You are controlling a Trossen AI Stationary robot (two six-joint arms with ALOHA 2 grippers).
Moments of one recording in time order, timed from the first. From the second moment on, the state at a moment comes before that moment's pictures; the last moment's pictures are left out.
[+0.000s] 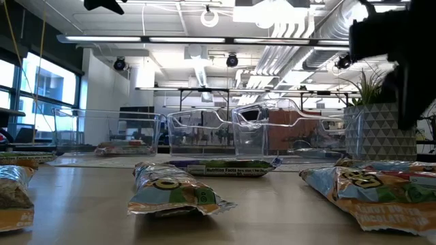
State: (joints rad) left arm 0.77 1.02 1.57 -1.29 0.28 -0.01; right arm 0.50 1.34 0.74 -0.56 0.10 1.05
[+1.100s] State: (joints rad) left arm 0.77 1.02 1.57 -1.28 0.27 -0.05; right arm 0.50 1.34 0.68 -0.45 0.24 0.78
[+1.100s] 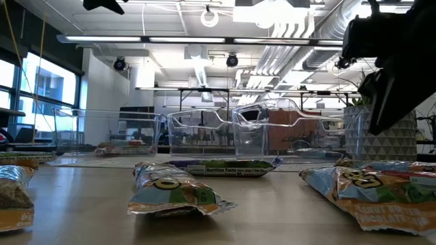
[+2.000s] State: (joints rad) left arm 0.77 1.02 1.44 -1.24 0.25 -0.05; right arm 0.49 1.52 0.66 -0.45 0.26 0.90
